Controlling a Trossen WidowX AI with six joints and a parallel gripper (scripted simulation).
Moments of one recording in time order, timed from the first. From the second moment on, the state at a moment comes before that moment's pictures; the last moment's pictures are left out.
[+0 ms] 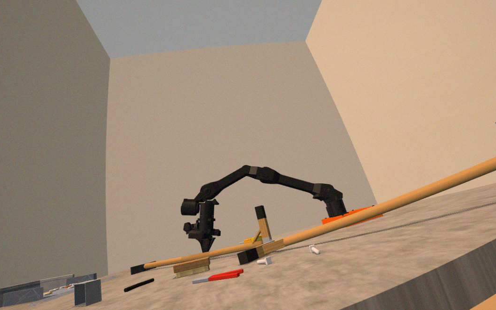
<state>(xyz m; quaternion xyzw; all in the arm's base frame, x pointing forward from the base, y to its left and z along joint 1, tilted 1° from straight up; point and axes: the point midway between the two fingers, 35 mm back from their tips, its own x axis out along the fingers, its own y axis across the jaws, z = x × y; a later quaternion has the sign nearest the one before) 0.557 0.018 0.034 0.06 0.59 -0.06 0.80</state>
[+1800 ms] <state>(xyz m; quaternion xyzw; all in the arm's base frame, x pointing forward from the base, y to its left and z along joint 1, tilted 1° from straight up) 0.531 -0.019 0.112 0.02 0.59 -0.02 0.81</state>
